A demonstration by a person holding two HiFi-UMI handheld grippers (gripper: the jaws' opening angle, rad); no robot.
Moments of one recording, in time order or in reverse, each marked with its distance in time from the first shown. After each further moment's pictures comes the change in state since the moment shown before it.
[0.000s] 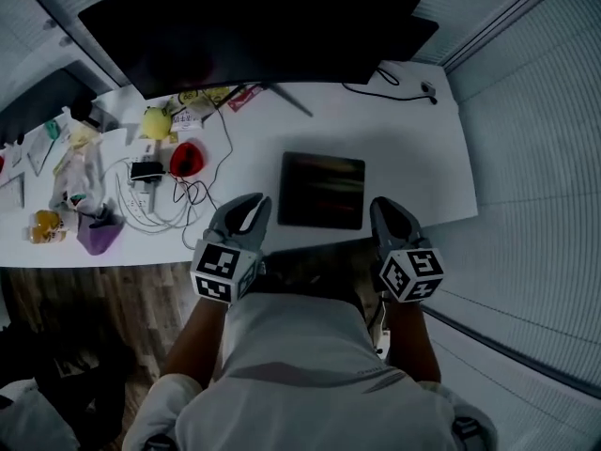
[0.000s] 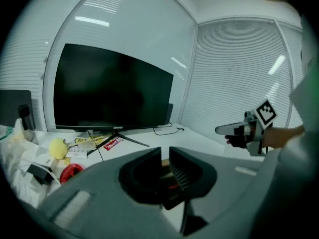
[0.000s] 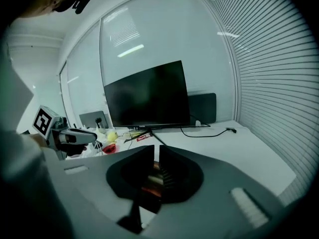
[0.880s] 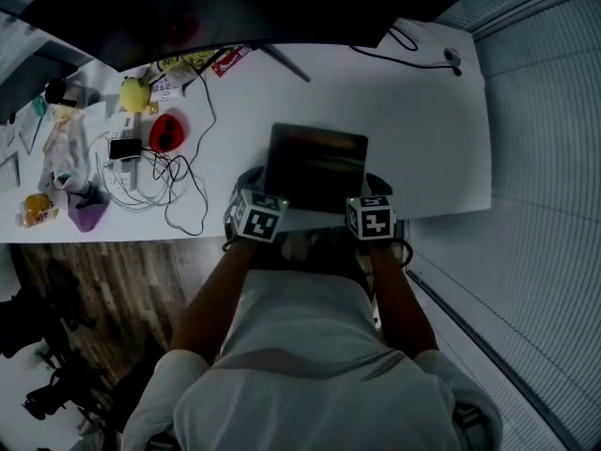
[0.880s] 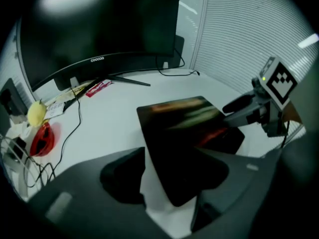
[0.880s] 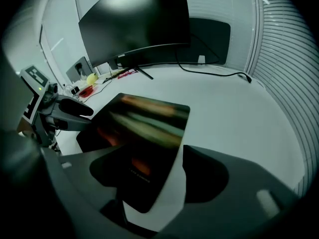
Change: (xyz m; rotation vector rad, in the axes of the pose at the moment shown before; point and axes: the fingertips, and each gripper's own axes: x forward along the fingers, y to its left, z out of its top) left arm 0.158 0.012 -0.184 0.003 0.558 0.121; right arm 0.125 -0.092 -0.189 -0.041 0.587 -0.027
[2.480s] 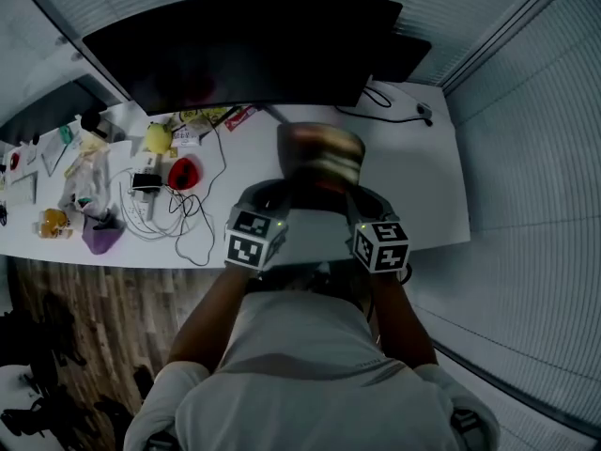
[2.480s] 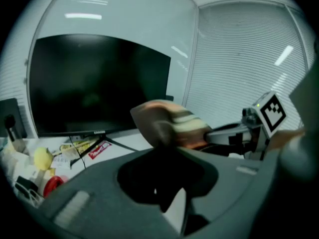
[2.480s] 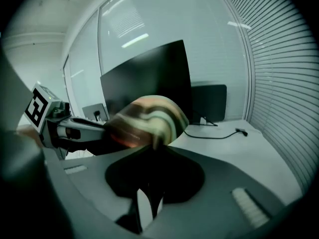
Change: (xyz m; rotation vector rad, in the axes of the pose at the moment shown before) left arm -0.154 -0.036 0.153 0.028 -0.471 -0.075; right arm -0.158 0.032 0.132 -0.037 -0.500 0.078
